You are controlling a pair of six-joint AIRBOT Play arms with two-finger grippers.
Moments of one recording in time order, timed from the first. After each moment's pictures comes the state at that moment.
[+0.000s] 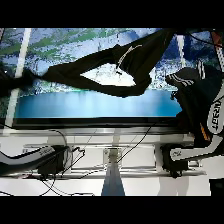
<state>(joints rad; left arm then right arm) 0.61 -1.35 1.12 0.62 -1.03 -1.11 -0.05 -1.57 1.92 -1.28 1.13 1.37</state>
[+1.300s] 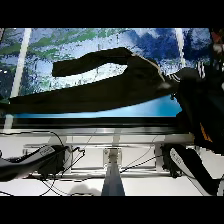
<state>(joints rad) 0.79 -1.24 1.04 1.71 -1.00 -1.43 -0.11 -0.77 0.92 -1.46 1.29 1.52</state>
